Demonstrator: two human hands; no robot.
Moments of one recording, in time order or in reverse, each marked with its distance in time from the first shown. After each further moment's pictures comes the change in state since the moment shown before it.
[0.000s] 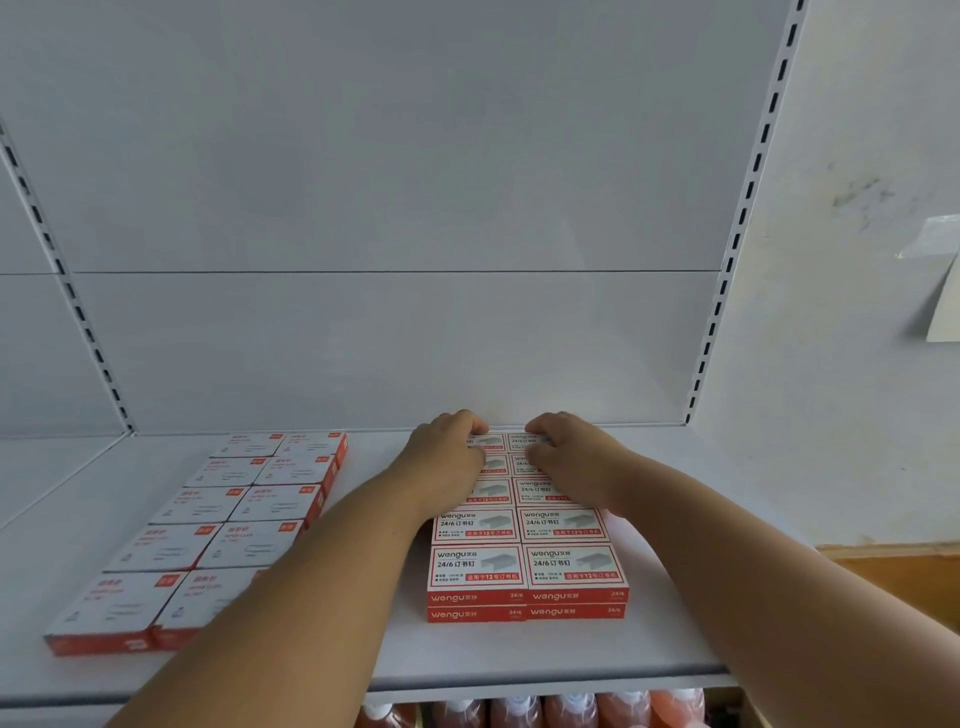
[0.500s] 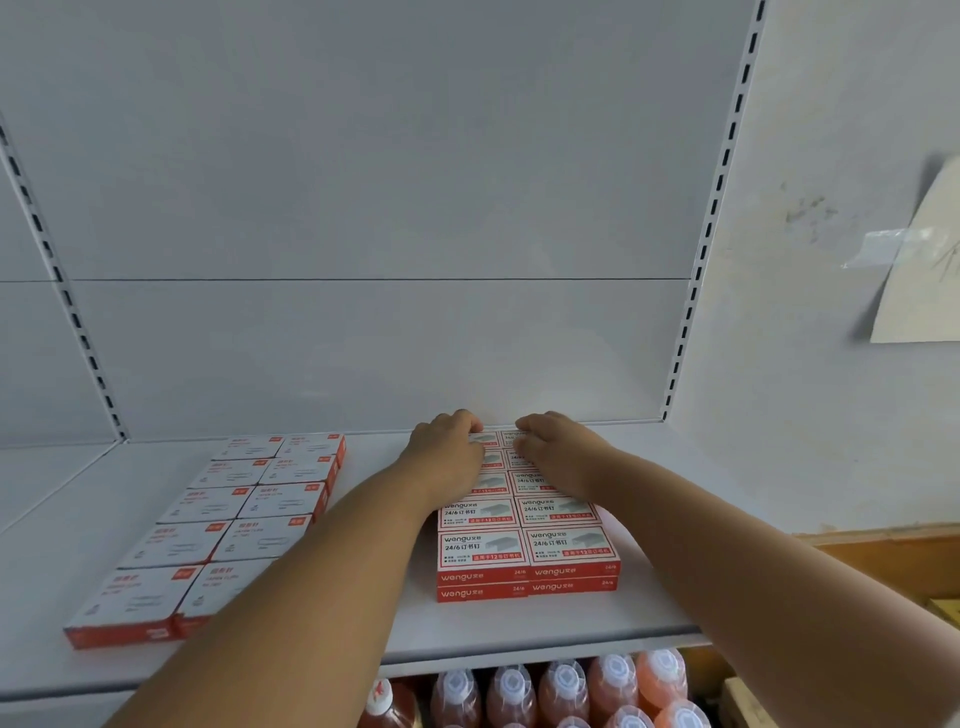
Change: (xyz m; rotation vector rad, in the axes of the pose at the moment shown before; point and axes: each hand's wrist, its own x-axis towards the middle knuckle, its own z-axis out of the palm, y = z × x) left_hand 0.001 0.004 0.003 0.092 -0.015 0.013; right_hand -0.013 -0.011 0.001 -0.056 -0.007 0.033
